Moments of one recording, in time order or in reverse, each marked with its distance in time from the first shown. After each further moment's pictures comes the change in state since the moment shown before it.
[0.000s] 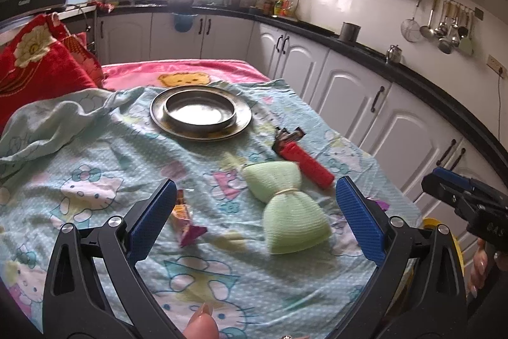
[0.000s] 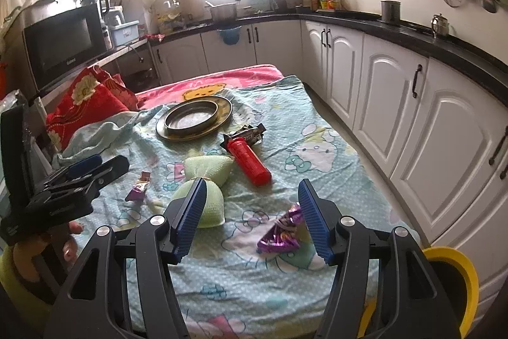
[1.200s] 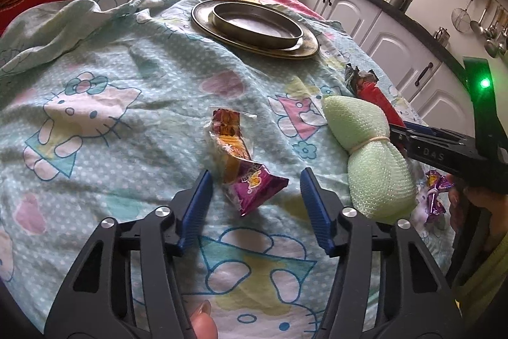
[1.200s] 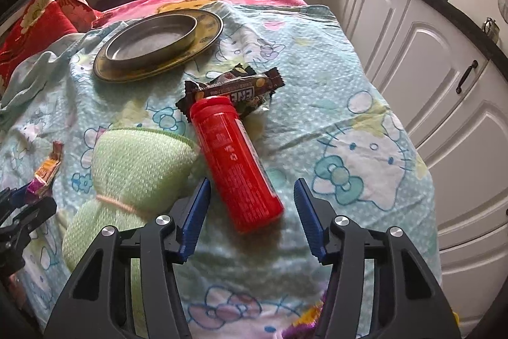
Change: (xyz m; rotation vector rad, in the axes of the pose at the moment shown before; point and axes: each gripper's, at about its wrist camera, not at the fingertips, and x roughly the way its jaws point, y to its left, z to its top) left arm 0.066 0.059 -0.046 -0.165 0.249 0.084; right arm 0.203 0.006 0.017 -0.171 0.340 -0.060
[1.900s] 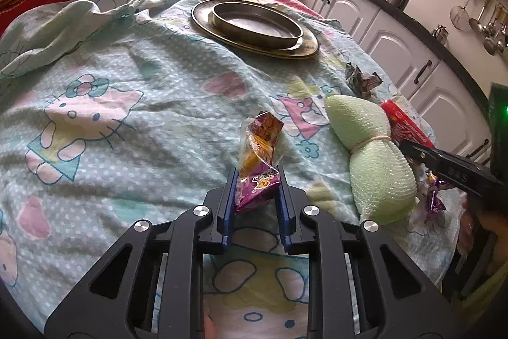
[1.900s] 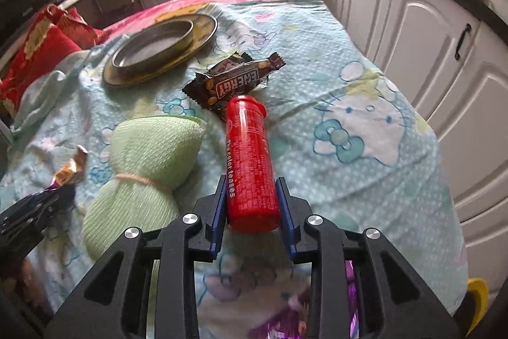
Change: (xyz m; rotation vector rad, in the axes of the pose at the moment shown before) left arm -0.002 0.001 0.002 0.012 0.008 -0.010; right arm -0.022 -0.009 -0.027 0.134 -0.018 0.073
